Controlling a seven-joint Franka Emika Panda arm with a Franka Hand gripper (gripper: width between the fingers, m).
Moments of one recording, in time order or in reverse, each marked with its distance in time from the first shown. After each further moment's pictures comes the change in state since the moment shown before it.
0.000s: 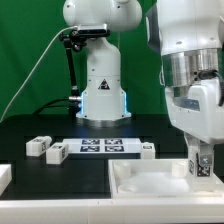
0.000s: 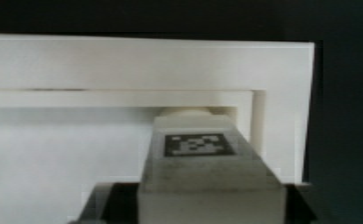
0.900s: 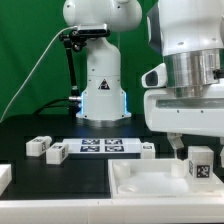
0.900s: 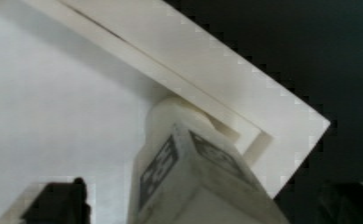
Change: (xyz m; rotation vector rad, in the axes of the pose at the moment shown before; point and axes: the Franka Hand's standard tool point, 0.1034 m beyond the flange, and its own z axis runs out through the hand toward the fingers) arm -0.003 -0.001 0.000 -0.013 0.006 -0.714
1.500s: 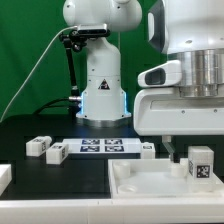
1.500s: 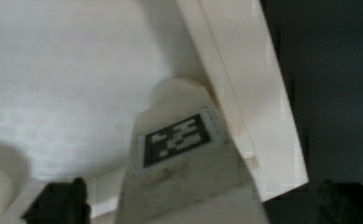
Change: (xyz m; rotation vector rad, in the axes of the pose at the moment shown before) arm -0.002 -0.007 0.000 -0.053 0.031 -0.664
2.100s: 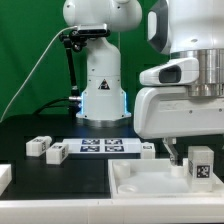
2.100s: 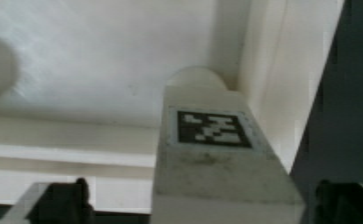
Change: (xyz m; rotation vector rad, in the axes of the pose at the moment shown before) arm 0.003 0.007 0.000 -0.009 0.002 -0.340
